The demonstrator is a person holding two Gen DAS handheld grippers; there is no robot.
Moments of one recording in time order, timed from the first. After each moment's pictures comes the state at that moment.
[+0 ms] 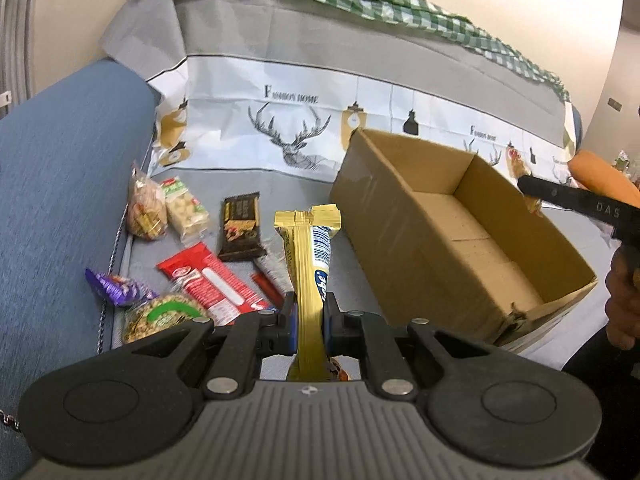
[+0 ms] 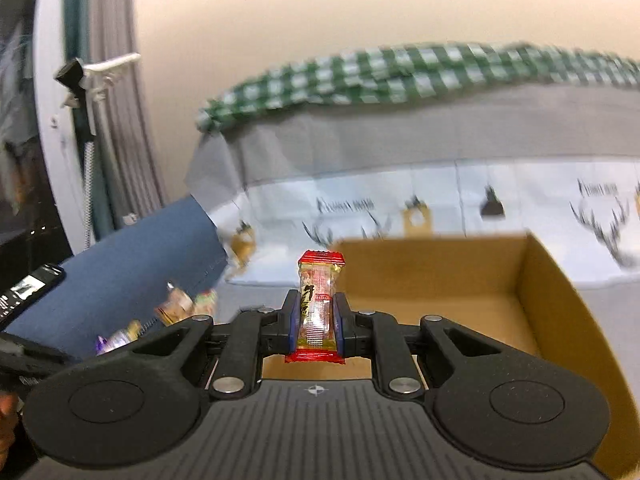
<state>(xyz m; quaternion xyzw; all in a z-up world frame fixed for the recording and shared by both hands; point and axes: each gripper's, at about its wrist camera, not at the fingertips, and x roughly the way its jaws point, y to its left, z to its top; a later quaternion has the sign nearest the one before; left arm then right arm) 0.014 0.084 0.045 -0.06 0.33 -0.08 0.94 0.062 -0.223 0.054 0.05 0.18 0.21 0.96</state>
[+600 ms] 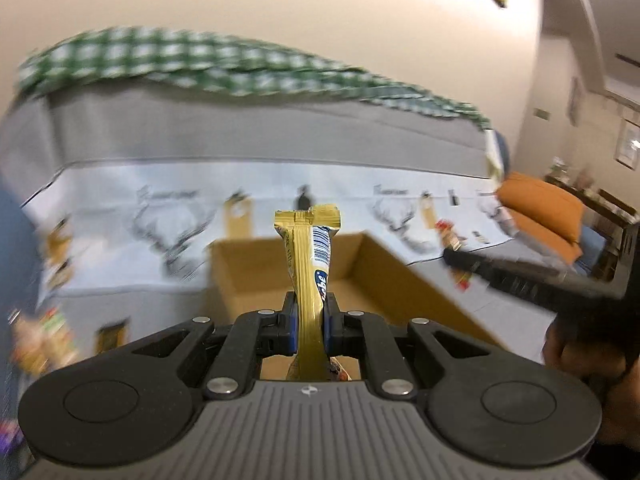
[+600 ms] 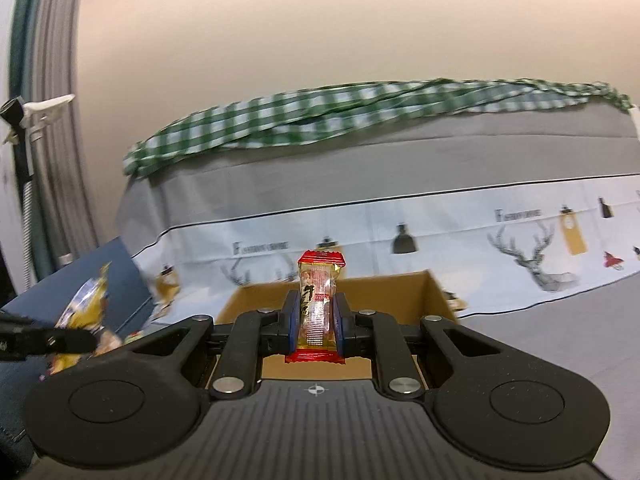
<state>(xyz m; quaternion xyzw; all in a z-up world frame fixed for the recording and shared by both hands) 0.071 -0.051 0.122 -0.03 0.23 -0.19 0.95 0.062 -0.289 0.077 0.06 0.13 0.11 0.98</state>
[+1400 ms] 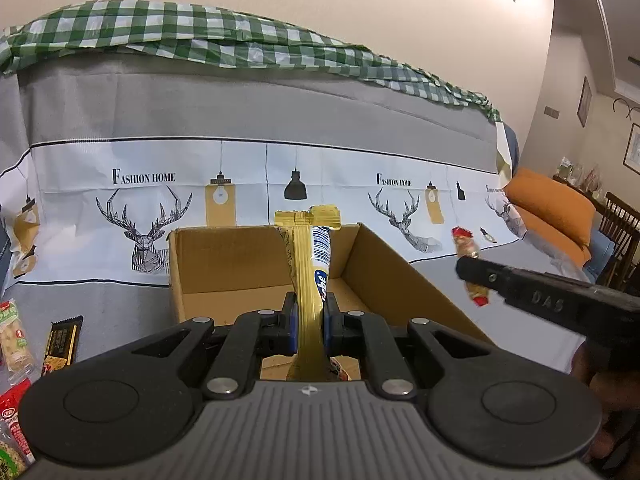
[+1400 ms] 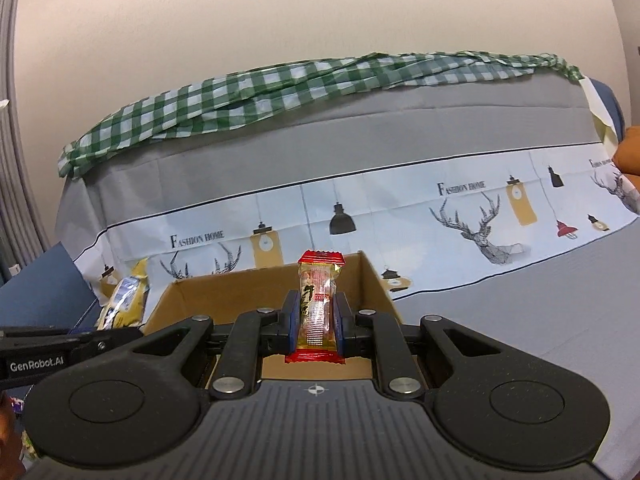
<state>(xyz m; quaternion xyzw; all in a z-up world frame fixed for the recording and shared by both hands) 0.117 -0.090 0.087 -0.05 0.25 -0.17 0.95 0.083 -0.309 0.069 0.08 0.17 0.03 0.98</state>
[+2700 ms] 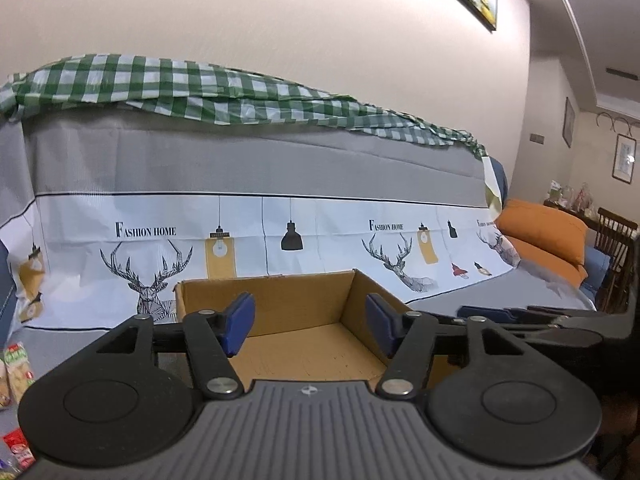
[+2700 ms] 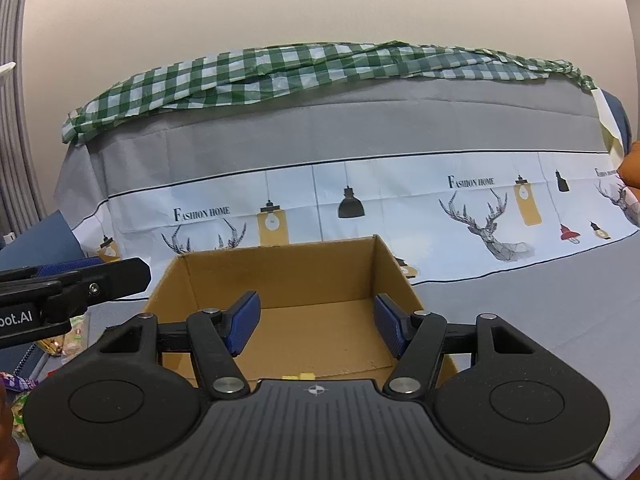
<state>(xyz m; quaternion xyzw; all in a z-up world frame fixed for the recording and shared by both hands) 0.093 -0.076 0.097 -0.04 0.17 -0.19 0.97 0.088 -0.283 0.066 0.05 0.19 0.04 0.98</state>
